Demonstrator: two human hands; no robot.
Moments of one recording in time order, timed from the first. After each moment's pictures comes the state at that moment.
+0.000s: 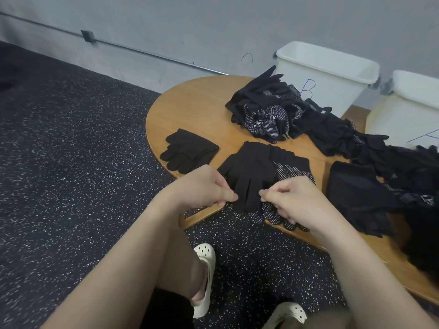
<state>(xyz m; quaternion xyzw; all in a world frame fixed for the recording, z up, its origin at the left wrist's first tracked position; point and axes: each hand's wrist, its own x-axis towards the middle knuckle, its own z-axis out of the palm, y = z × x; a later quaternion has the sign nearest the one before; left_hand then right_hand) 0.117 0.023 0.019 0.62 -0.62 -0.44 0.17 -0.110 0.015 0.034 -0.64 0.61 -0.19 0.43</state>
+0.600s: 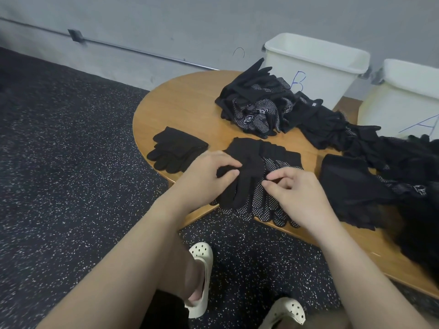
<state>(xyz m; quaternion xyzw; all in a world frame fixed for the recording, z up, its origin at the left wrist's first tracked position) 0.091 0.008 0.005 0.57 -0.74 -0.21 0.30 -0.128 0.009 0.014 -0.65 0.61 -0.31 0.33</state>
